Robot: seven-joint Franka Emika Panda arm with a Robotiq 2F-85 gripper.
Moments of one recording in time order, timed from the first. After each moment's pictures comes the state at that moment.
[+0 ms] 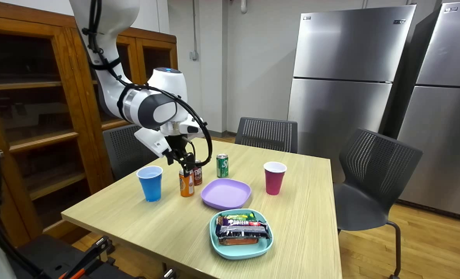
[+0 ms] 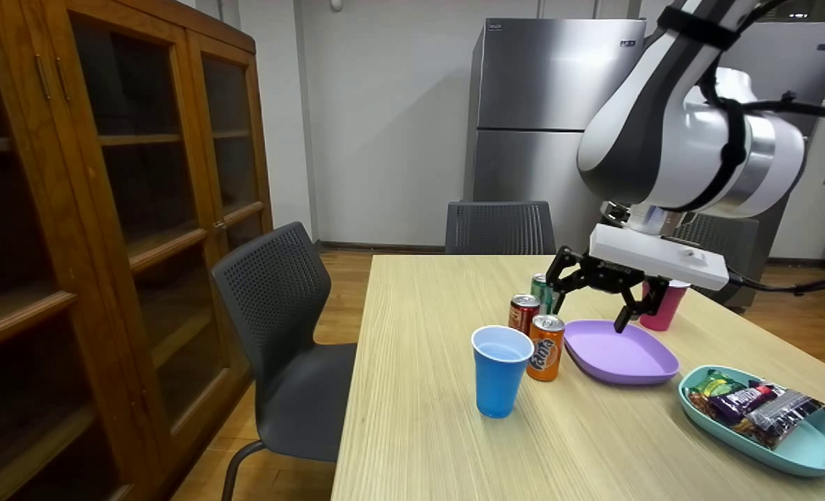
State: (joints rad) arm 0.01 0.27 0.15 -2.50 0.27 2.98 0.14
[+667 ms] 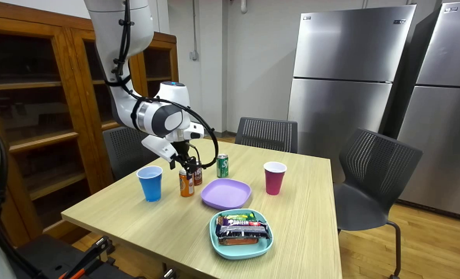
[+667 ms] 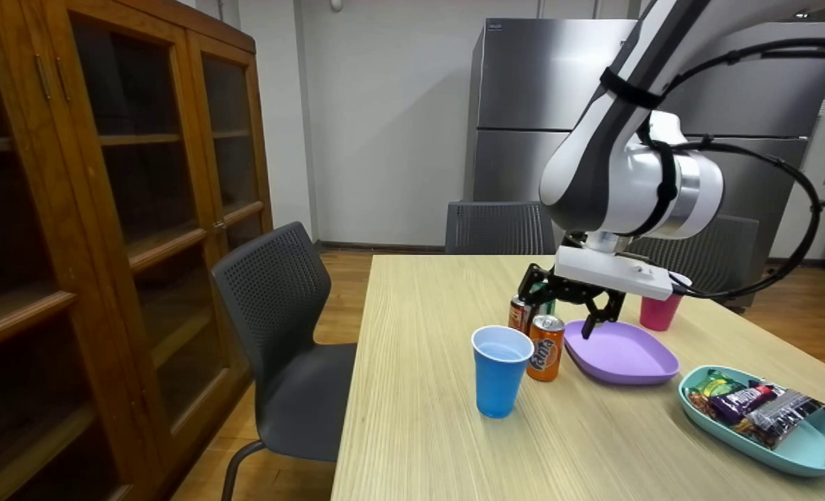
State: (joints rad) arm 0.10 0.47 0.08 -2.30 0.19 2.95 0.16
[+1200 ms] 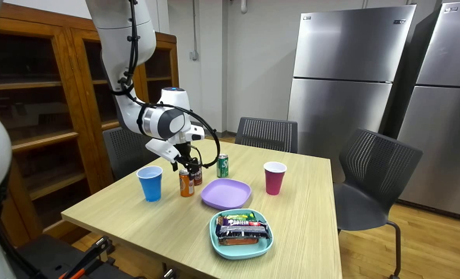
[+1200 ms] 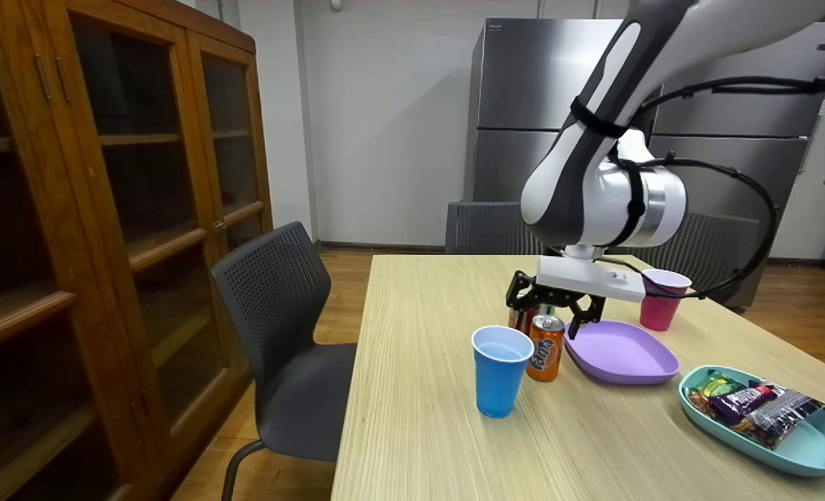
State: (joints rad) arm 0.19 0.57 -0.01 -2.19 0.15 2.93 0.20
